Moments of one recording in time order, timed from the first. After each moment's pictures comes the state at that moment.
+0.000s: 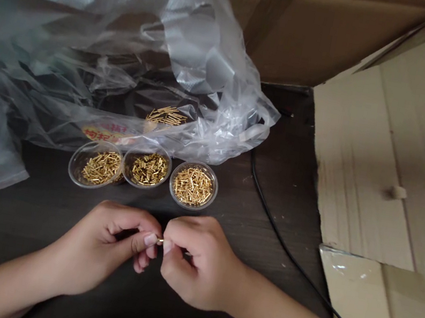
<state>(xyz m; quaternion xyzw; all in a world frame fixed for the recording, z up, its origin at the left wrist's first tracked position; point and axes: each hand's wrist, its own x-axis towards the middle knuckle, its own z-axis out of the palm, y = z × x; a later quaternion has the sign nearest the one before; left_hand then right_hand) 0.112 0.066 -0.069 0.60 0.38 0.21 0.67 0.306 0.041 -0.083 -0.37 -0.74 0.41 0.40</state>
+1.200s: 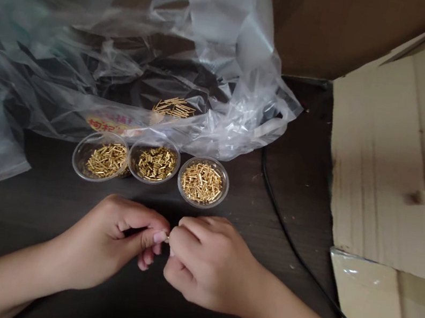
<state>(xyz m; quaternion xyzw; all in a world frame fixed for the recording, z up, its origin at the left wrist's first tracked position) 0.113 0.066 -0.073 0.62 0.38 0.19 0.66 0.315 0.033 -0.084 -0.39 -0.87 0.15 0.27</state>
